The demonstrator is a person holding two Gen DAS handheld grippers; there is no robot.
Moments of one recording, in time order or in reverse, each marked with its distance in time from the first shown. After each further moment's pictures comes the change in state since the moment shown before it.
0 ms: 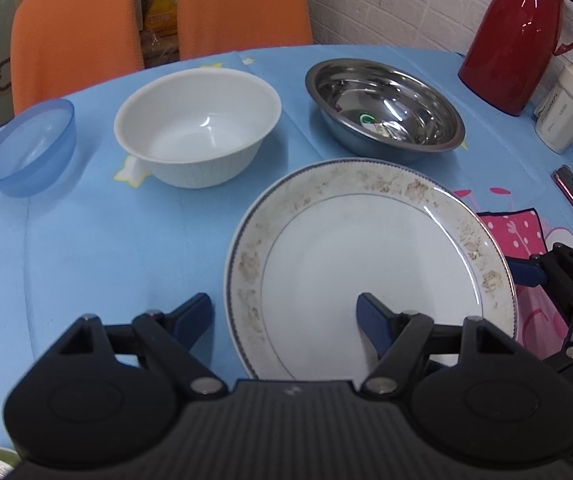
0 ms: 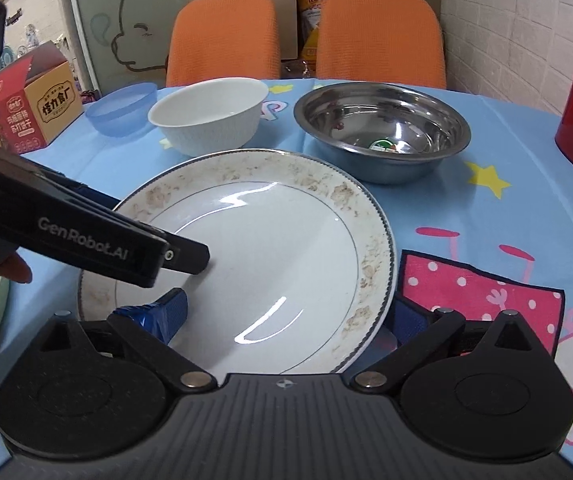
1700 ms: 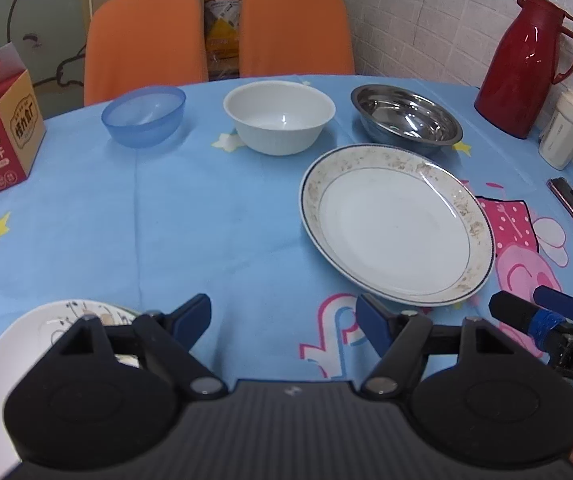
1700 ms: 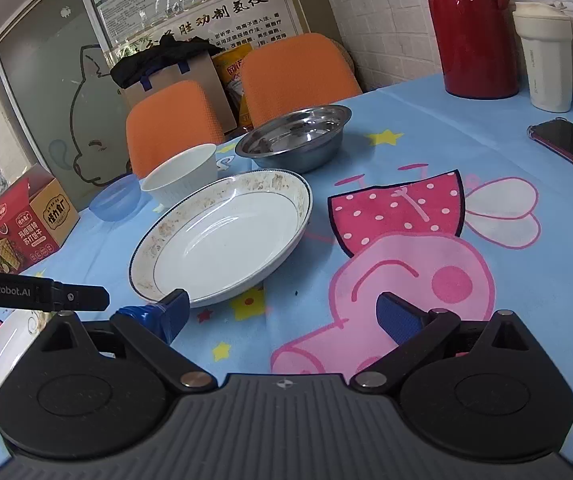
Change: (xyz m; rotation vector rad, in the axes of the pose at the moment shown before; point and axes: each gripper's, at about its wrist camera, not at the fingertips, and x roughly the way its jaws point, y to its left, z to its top) left arm -0.090 0.010 -0.069 -0.091 -0.113 0.108; right arm -0.086 -0.010 -0.074 0.366 -0.205 -0.039
